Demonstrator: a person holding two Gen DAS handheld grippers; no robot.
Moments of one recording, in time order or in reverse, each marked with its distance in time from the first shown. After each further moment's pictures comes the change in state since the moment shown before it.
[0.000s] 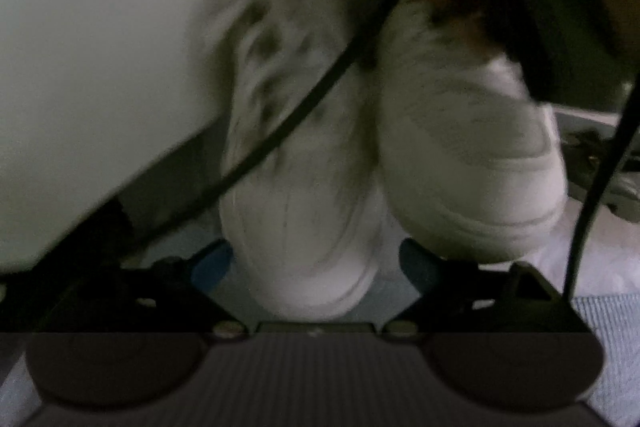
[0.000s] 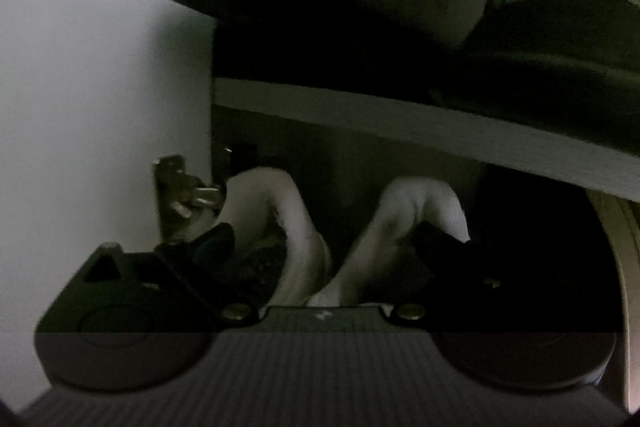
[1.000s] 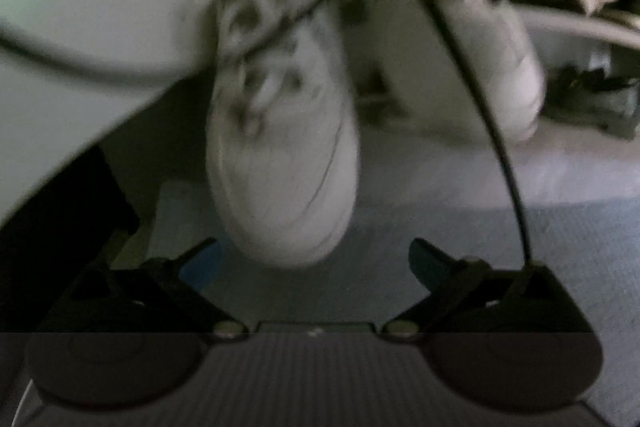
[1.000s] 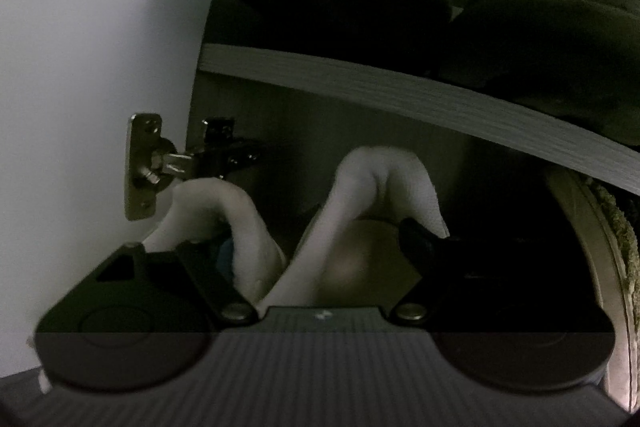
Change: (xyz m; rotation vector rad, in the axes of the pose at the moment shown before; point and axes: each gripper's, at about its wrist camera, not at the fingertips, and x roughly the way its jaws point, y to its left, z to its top) left arm 0.009 0.014 -0.067 0.069 0.139 0.045; right arm -0.031 -0.018 -0.072 -0.085 -0.022 -0.132
